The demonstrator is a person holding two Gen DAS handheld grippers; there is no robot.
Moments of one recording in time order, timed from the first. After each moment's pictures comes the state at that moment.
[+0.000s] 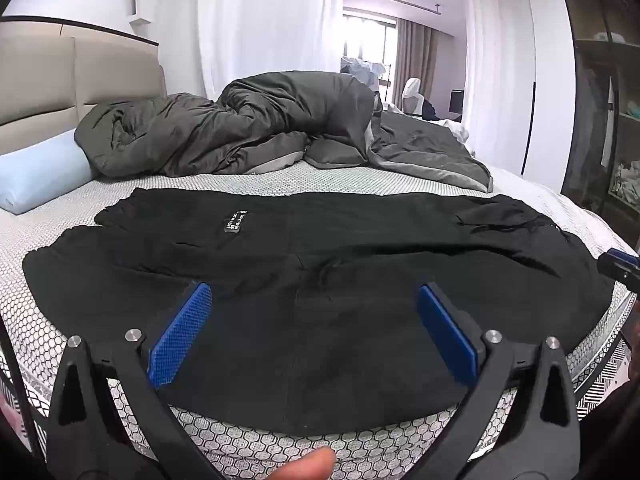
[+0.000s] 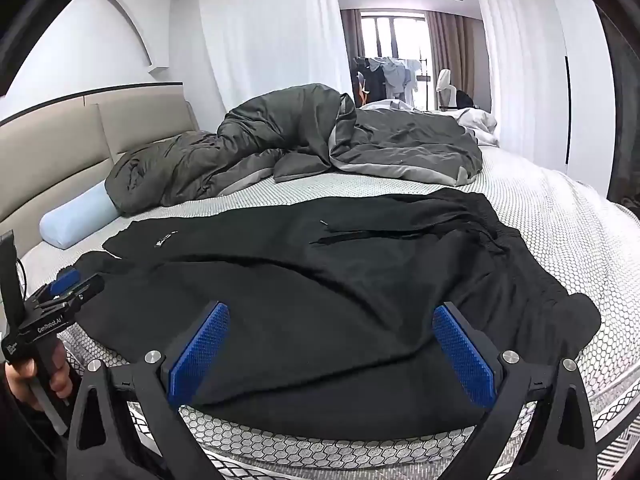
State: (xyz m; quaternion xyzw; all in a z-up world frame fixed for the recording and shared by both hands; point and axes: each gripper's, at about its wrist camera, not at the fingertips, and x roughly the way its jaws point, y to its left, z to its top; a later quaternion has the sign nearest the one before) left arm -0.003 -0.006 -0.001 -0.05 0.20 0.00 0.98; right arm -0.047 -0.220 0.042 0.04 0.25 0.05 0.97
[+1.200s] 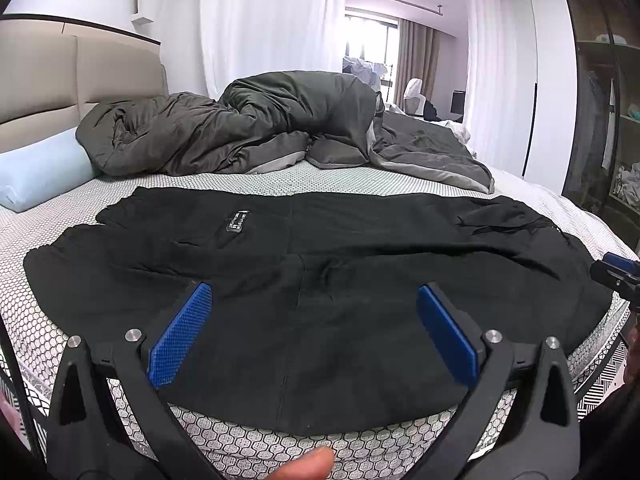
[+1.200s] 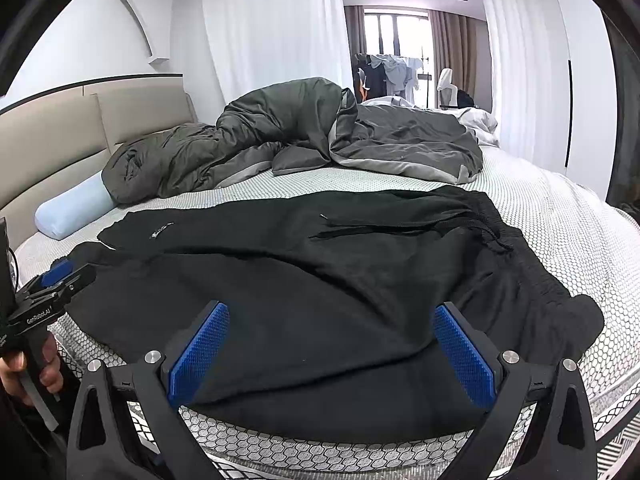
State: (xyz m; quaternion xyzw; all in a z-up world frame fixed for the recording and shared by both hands) left arm -0.003 -0.006 -0.001 -0.05 0.20 0.01 0.98; right arm -0.042 -0.212 0.040 0.02 0.26 0.04 0.96
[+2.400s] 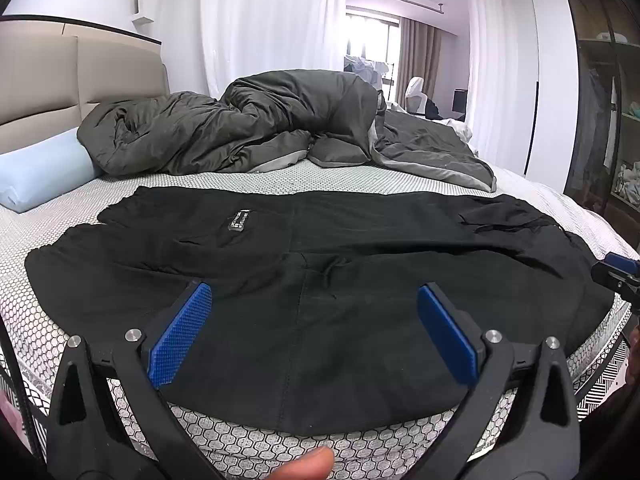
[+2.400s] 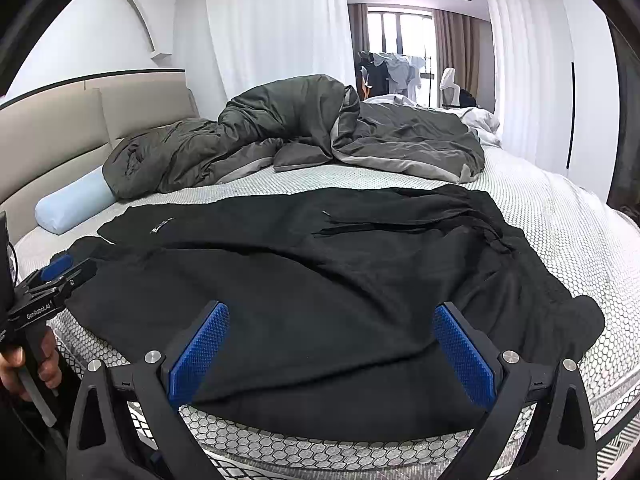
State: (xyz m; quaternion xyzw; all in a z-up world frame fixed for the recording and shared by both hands) left arm -0.003 -0.002 -0.003 -0.05 0.20 0.01 0.98; right arm -0.040 -0.209 0.034 0.01 0.27 0.04 0.96
